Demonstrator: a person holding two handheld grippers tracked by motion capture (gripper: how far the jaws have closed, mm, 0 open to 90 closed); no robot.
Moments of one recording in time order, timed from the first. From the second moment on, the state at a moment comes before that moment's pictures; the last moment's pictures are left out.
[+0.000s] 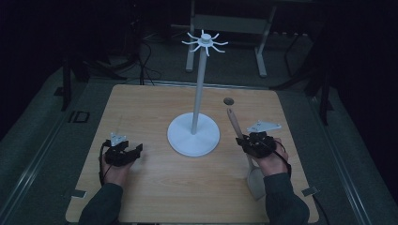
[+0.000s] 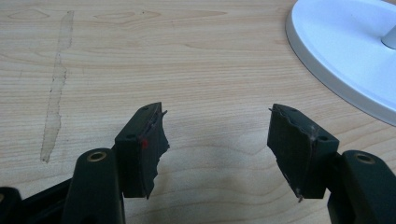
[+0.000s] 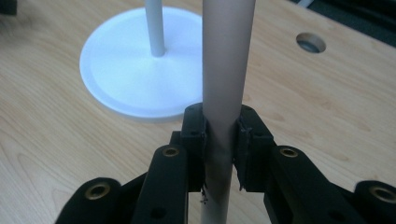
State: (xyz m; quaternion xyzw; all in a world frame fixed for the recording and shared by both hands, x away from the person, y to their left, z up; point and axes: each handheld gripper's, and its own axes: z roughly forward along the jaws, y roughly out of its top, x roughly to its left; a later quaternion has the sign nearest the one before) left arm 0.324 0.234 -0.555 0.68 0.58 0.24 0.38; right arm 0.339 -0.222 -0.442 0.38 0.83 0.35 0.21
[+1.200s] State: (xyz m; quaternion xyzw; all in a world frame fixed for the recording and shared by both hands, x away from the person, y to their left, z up) left arm 0.323 0.234 -0.555 0.68 0.58 0.24 0.38; right arm 0.330 -0.222 -0.405 0.35 0.77 0.47 0.26
